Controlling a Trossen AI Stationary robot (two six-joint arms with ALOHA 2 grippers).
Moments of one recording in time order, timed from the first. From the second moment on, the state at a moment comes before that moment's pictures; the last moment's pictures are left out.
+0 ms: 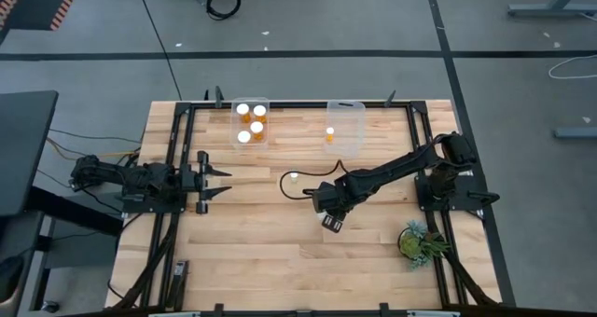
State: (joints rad) left arm -0.22 0.01 0.01 0.08 -0.28 0.20; right arm 0.19 1.82 1.22 -0.82 0.06 0.71
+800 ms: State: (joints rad) left arm -0.22 0.01 0.01 0.08 -0.28 0.20; right arm 0.06 1.70 1.23 -0.92 0.05 0.65
